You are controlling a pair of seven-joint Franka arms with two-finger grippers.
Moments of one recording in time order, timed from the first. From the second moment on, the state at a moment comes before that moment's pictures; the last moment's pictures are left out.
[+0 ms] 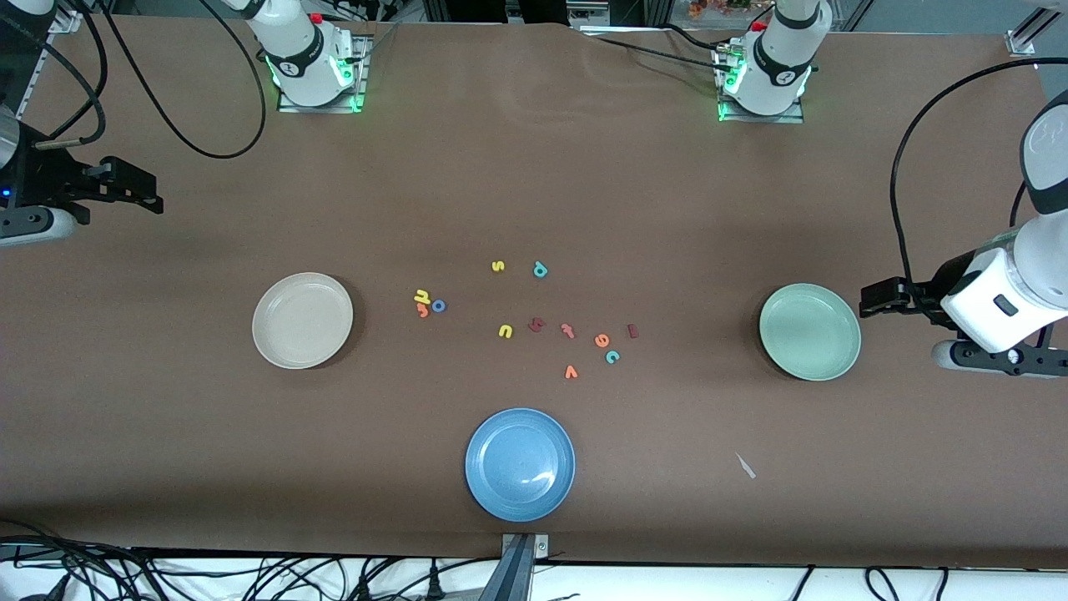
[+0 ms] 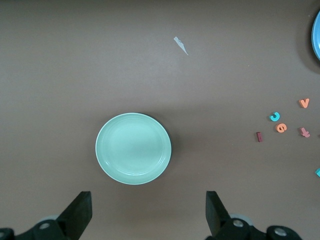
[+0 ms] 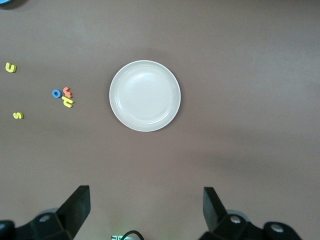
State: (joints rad) left arm 0.07 0.47 -0.18 -1.12 0.05 1.49 -0.02; right arm 0.07 0.11 -0.05 -1.48 0.02 1.49 -0.15
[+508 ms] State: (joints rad) left arm 0.07 0.47 -0.18 -1.12 0.05 1.49 -0.02; right arm 0.07 0.11 -0.05 -1.48 0.02 1.49 -0.15
